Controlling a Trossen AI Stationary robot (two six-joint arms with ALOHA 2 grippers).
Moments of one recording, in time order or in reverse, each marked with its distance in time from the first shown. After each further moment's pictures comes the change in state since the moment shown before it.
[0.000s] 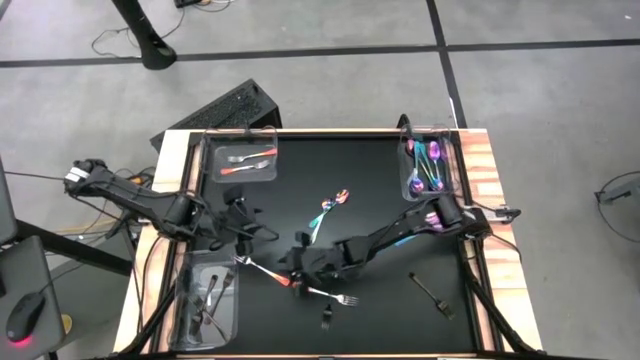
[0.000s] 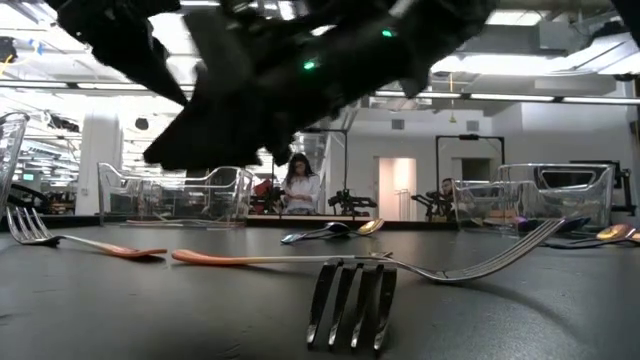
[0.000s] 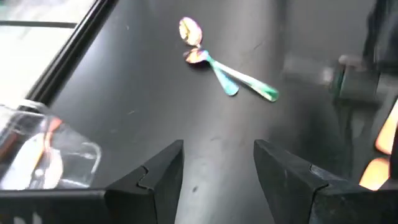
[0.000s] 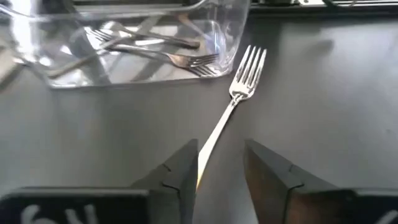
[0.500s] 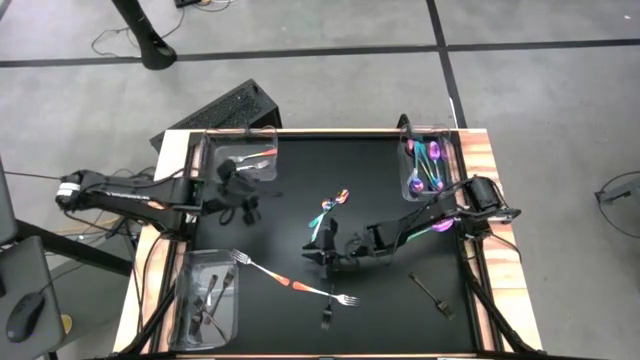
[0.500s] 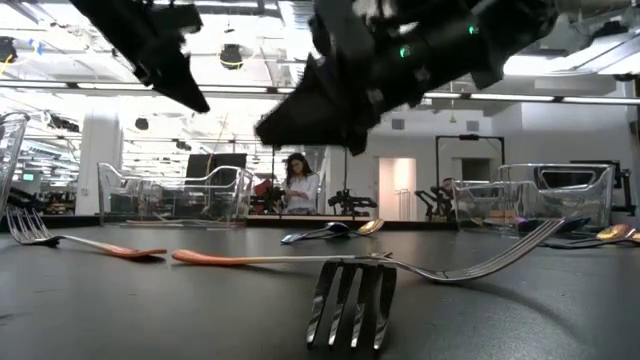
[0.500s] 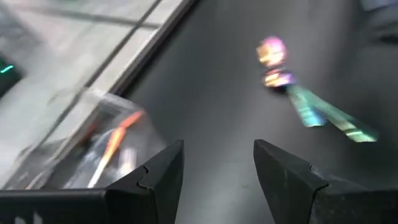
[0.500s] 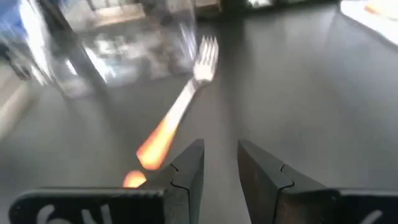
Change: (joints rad) left arm 0.281 -0.054 0.001 0.048 -0.021 0.122; right arm -0.040 -0.322 -0.448 0.156 -0.011 0.104
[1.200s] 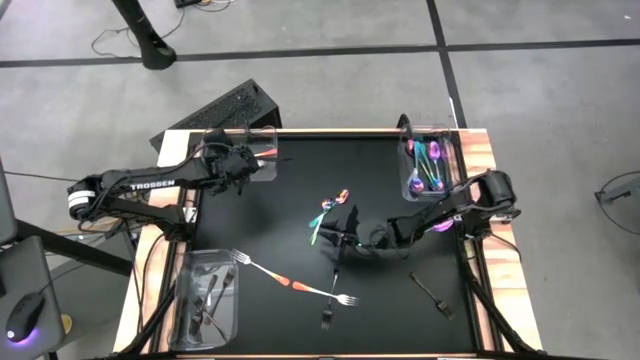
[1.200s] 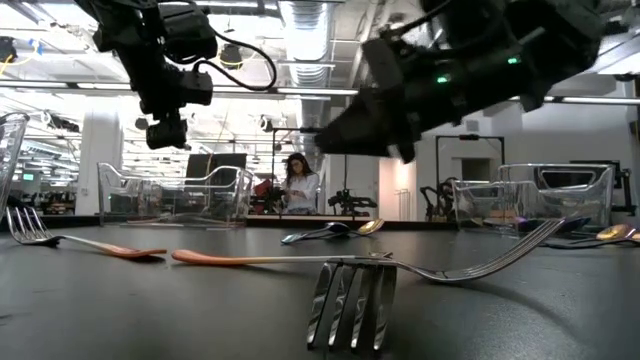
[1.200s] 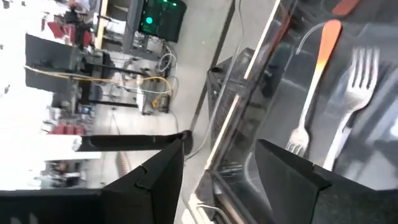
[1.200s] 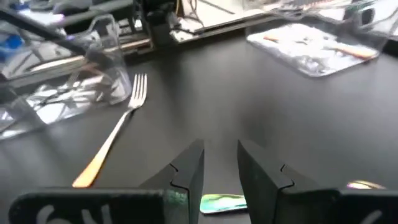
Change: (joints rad) left arm 0.440 0.203 0.001 -0.030 -0.401 0.520; right arm -0.027 -0.112 -0.259 0.272 0.213 0.048
